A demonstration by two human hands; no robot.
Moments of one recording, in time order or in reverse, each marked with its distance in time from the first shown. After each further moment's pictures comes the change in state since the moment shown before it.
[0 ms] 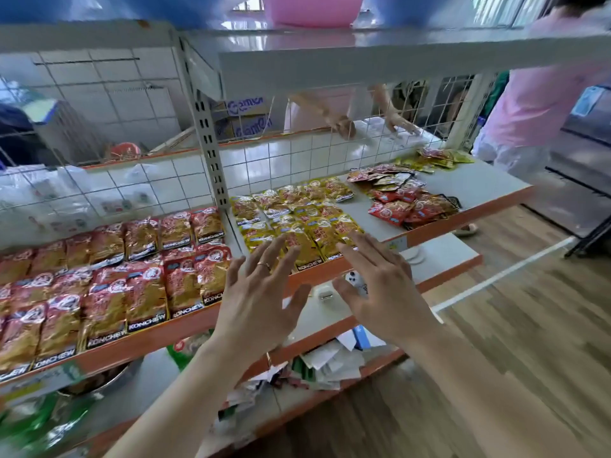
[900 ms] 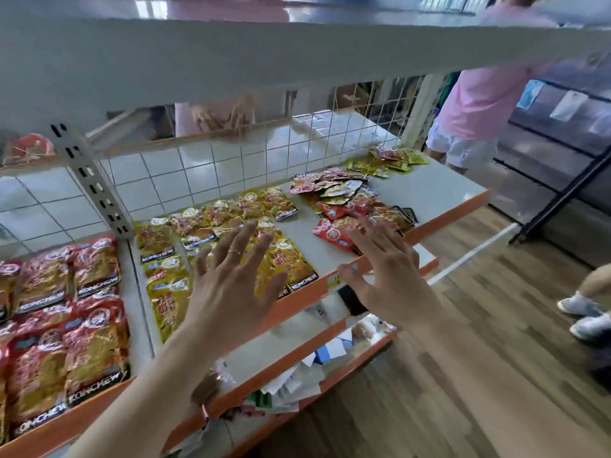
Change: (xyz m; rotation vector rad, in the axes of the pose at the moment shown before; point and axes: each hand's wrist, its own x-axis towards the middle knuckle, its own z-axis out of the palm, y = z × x) left_hand 0.143 0.033 0.067 -0.069 -0.076 0.014; right_hand 0.083 0.140 -0.041 -0.065 -0.012 0.177
